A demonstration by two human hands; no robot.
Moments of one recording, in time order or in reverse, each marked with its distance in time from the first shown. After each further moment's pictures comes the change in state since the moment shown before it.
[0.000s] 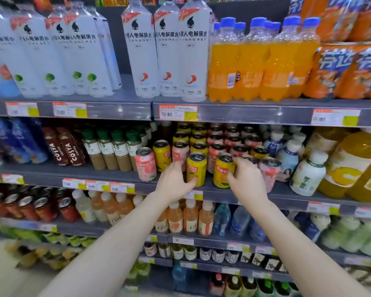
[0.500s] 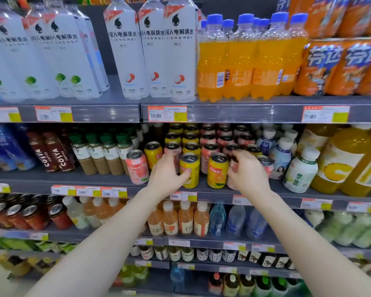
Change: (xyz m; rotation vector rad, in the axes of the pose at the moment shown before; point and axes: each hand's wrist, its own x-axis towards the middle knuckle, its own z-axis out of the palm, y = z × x) left_hand 0.017 0.009 -0.012 -0.053 0.120 0.104; right_hand 0.018 0.018 -0.016 -0.057 0.020 -0.077
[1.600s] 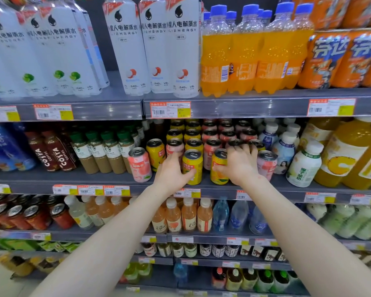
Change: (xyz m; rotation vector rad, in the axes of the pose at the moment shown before) left_hand 0.000 -0.004 0.008 -0.096 -0.086 -0.013; right_hand 0.031 -0.016 0.028 -0.448 -0.239 0.054
